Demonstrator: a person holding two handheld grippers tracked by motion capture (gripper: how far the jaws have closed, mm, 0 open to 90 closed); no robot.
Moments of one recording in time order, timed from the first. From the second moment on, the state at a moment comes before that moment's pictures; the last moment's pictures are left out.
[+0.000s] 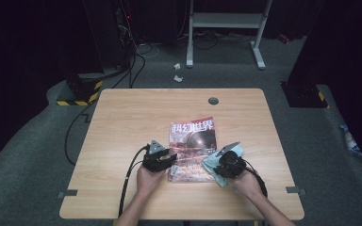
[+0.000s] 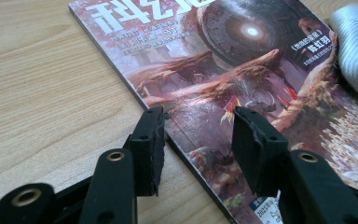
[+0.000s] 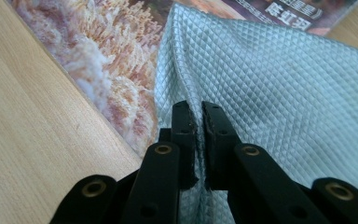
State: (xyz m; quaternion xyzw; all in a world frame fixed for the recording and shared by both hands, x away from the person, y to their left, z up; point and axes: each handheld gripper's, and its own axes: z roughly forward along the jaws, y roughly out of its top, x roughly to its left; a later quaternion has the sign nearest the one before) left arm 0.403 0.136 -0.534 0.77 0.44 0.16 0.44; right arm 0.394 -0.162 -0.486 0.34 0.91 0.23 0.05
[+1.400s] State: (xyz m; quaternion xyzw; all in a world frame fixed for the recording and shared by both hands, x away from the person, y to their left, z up) left arm 0.408 0.149 -0.533 0.76 0.46 0.12 0.45; right arm 0.382 -0.028 -0.487 0.21 0.95 0.23 0.04
